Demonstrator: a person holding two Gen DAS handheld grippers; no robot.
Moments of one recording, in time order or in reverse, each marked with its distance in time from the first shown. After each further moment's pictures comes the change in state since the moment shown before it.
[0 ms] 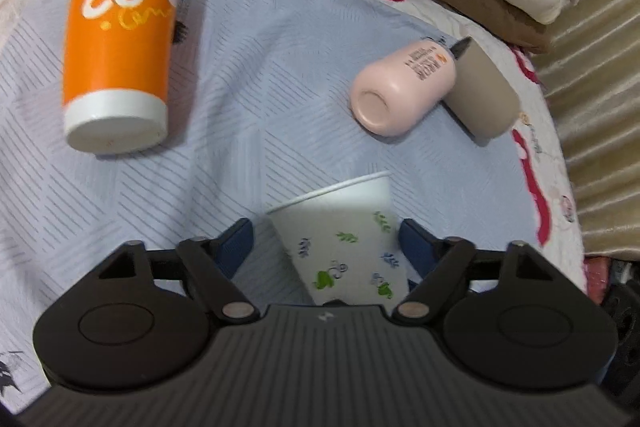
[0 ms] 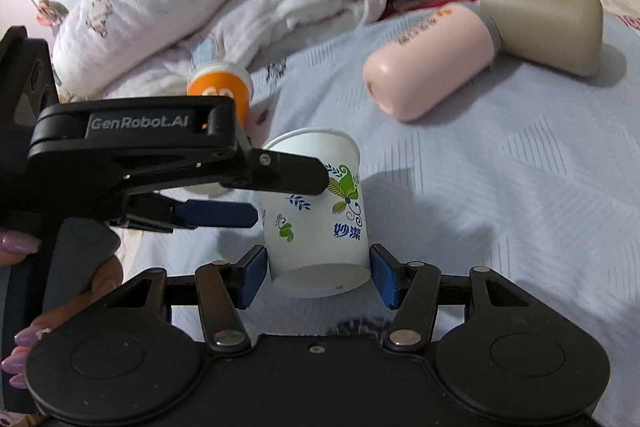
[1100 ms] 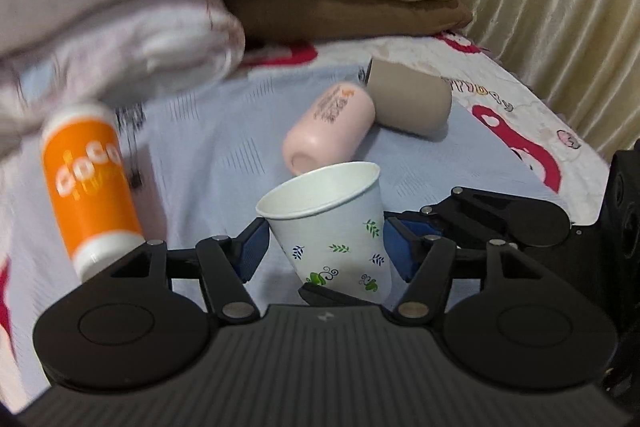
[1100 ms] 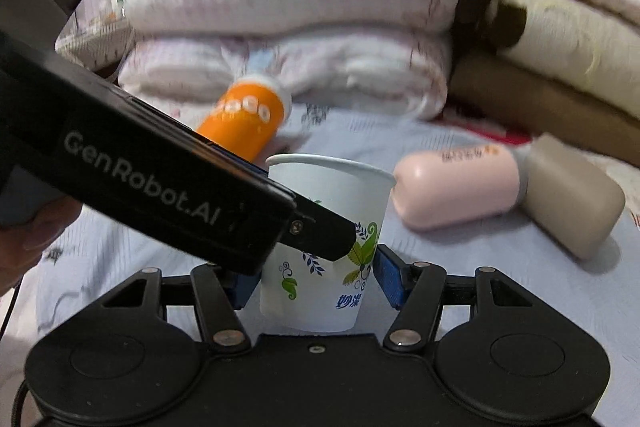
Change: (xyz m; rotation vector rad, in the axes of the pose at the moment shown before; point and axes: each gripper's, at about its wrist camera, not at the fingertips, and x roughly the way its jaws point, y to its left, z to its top) left arm -0.029 -0.055 -0.026 0.518 -0.263 0.079; right arm 0.002 0.020 -0.004 -0.525 -0.250 -0.083
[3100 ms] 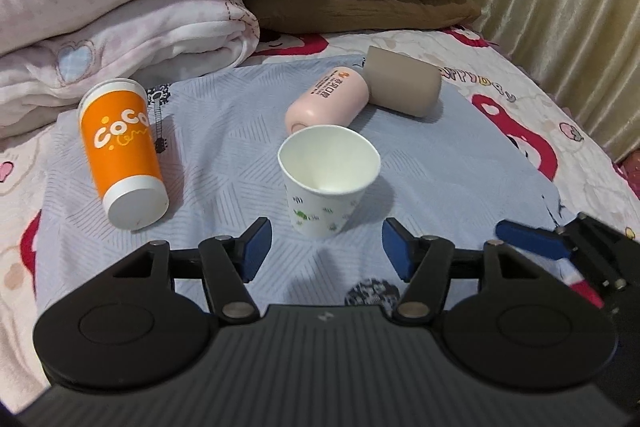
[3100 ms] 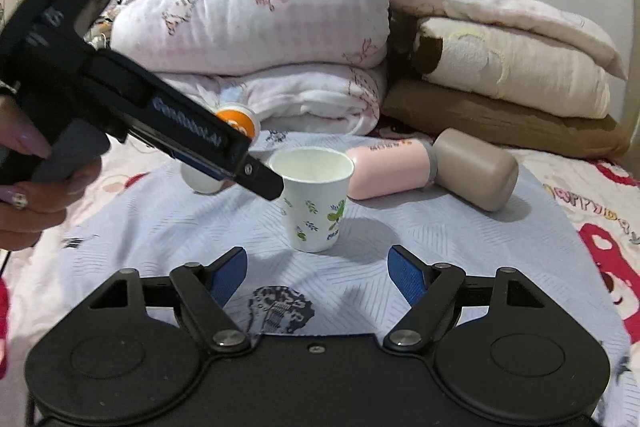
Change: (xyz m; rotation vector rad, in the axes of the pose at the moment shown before) left arm -0.050 -0.030 -0.024 -0.048 0.033 0.067; right arm -0.114 0.023 -0.037 0.067 -0.070 -0.146
